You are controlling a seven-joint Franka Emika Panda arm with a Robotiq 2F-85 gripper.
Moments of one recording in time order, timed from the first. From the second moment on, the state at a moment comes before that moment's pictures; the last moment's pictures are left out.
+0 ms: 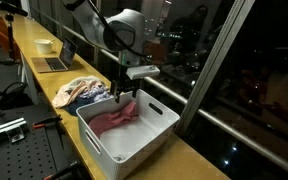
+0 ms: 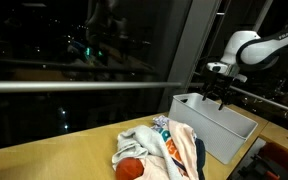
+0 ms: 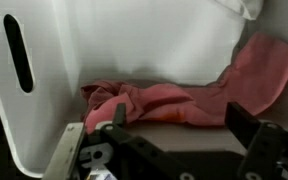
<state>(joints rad) -0.06 0.30 0.06 -2.06 -0.18 2.40 -1.51</state>
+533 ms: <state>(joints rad) -0.11 0.46 0.07 -1.96 -0.16 2.46 -1.76</state>
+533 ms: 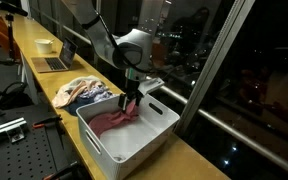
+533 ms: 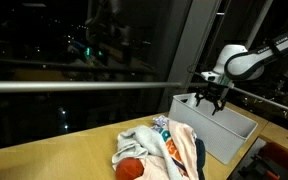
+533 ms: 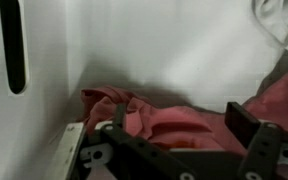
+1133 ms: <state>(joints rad) -0.09 0.67 0.12 -1.71 -0.15 2.41 -1.78</state>
